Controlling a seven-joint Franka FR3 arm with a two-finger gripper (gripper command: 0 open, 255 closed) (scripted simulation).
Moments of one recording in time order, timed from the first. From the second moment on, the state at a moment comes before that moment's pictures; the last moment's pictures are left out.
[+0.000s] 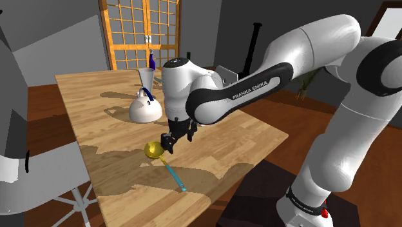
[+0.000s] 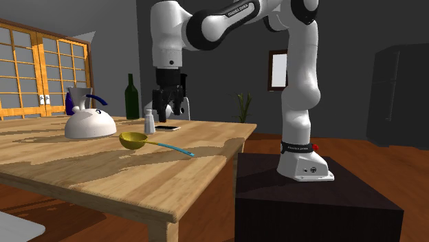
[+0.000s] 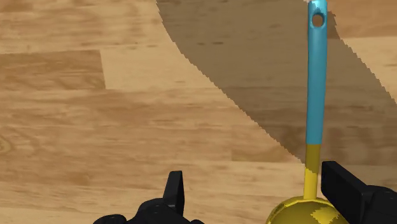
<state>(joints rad) 0.01 -0.02 0.52 -2.12 -0.17 2.05 0.78</state>
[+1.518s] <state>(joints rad) 0.08 0.33 0.51 -1.93 -0.39 2.12 1.01</state>
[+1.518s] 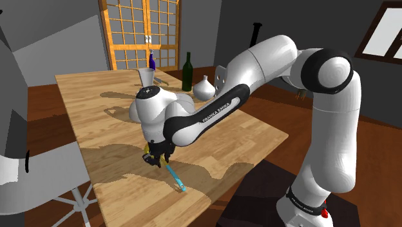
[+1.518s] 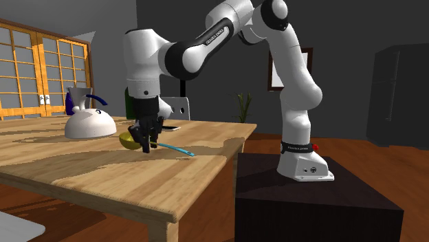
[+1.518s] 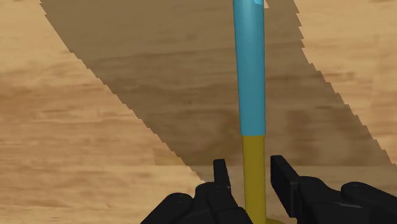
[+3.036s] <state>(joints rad) 0.07 0.24 0.53 -1.85 -0.32 1.97 0.95</state>
